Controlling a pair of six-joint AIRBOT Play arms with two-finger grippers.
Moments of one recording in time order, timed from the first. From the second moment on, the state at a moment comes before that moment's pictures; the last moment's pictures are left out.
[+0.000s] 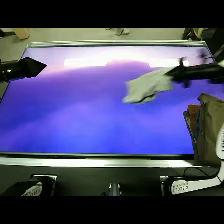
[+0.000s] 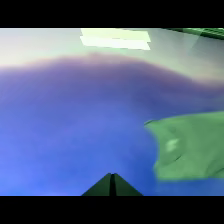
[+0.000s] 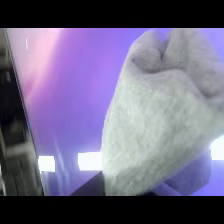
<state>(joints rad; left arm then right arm) 0.05 -1.11 1.39 0.91 -1.00 -1.33 -0.34 -1.63 1.73 -0.63 1.37 1.67</state>
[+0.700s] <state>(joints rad) 0.05 -1.11 1.39 0.92 -1.00 -1.30 -1.04 -1.44 1.98 -0.73 1.71 1.88</state>
